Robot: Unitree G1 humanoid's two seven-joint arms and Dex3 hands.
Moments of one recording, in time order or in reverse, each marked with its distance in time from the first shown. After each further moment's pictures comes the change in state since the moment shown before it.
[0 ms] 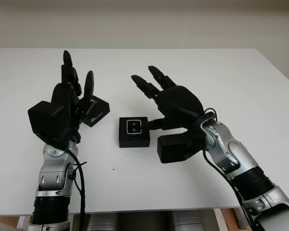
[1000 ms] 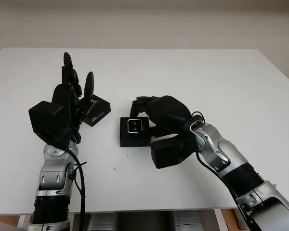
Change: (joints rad) left arm -0.006 0.003 -0.001 0.017 0.005 -0.007 -0.005; right arm -0.084 0.046 0.088 0.149 -0.056 0.029 0.040
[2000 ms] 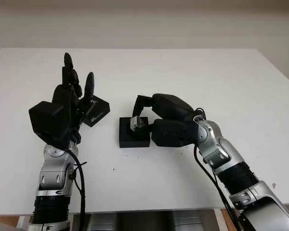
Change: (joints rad) left arm 0.000 0.000 0.002 0.007 -0.009 0.003 0.000; right arm -0.018 0.086 -0.088 0.062 0.245 0.126 0.095
